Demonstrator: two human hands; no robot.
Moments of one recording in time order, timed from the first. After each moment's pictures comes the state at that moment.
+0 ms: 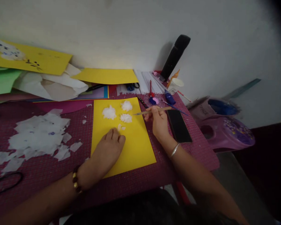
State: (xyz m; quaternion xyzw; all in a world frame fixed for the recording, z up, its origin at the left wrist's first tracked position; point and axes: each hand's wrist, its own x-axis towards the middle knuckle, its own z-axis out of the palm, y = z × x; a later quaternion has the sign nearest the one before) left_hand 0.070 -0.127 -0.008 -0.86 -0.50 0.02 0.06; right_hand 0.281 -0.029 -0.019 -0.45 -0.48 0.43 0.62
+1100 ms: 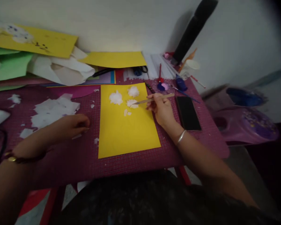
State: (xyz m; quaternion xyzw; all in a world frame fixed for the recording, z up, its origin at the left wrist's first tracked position) left_hand -0.095 -0.098 0.028 -0.76 -0.58 0.00 -0.30; right_hand 0.275 -0.032 -0.021 -0.42 -0.46 0.53 0.57
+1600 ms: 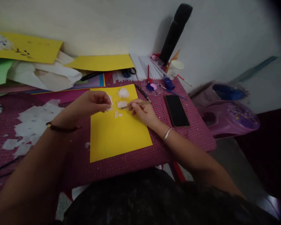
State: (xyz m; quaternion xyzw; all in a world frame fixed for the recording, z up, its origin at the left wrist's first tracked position) left_hand 0.014 -0.021 0.044 -0.71 -0.49 -0.23 -0.45; right_hand 0.270 -0.035 -0.038 -0.32 -0.66 0.47 0.48
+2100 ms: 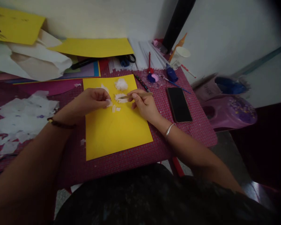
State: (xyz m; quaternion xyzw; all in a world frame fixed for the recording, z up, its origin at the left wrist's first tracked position) left_hand 0.014 -0.015 0.006 -0.69 -0.51 -0.23 -0.46; right_hand 0.268 -0.033 -0.038 -0.37 -0.63 0.46 0.50
